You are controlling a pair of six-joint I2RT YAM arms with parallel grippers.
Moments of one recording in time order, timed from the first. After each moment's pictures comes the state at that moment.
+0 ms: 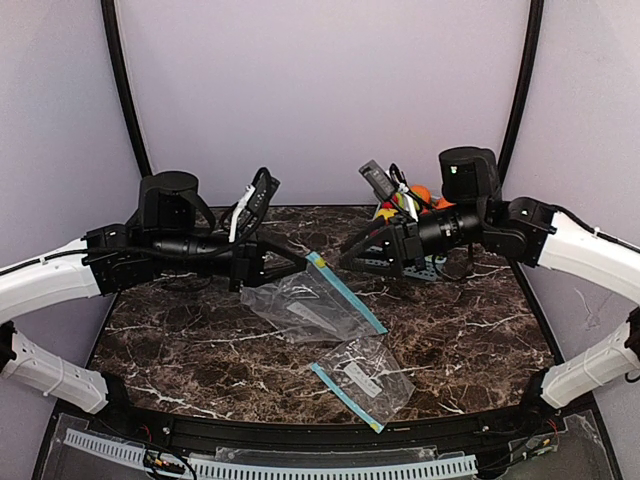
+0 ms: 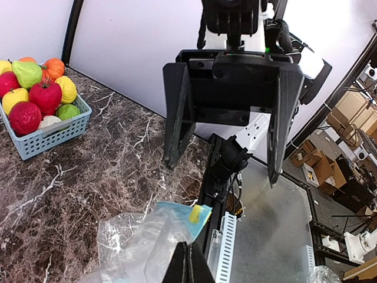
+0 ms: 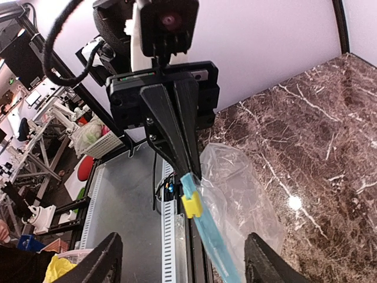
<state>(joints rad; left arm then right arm) -0.95 1.18 1.08 -0.19 0.48 -0.33 0.88 1.30 1.23 -0.30 -0.78 0.27</state>
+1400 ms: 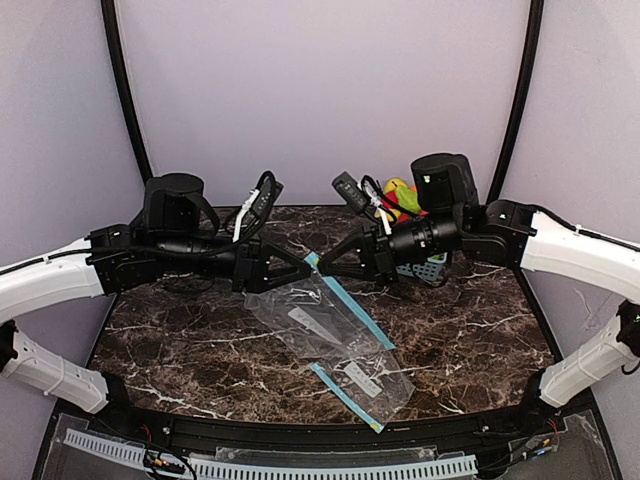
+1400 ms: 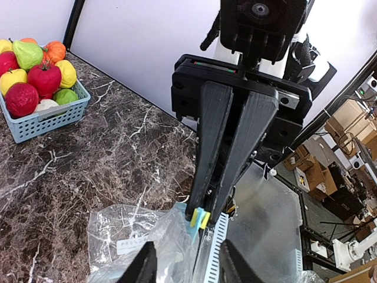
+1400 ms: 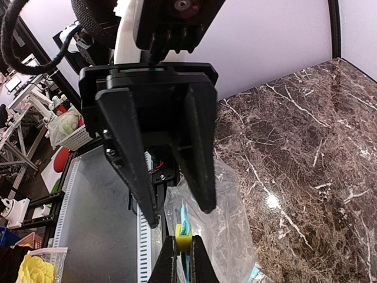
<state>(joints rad) -0.95 1.19 1.08 -0.20 0.48 -0.40 0.98 1.37 1.27 -0.29 -0.63 0.18</state>
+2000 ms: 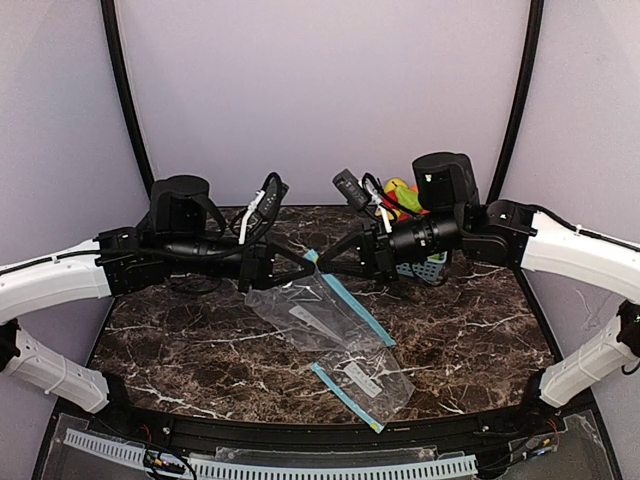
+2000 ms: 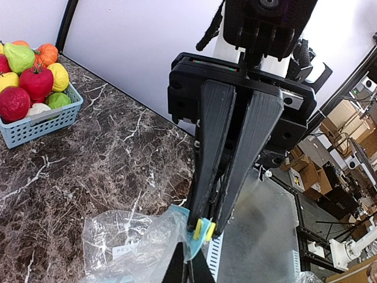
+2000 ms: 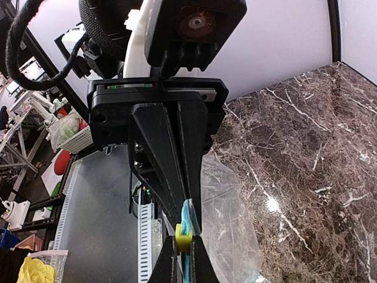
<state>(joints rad) -0.95 1.22 1.07 -0.14 0.51 -0.42 0.98 1.37 1.27 -0.27 -0.63 0.19</state>
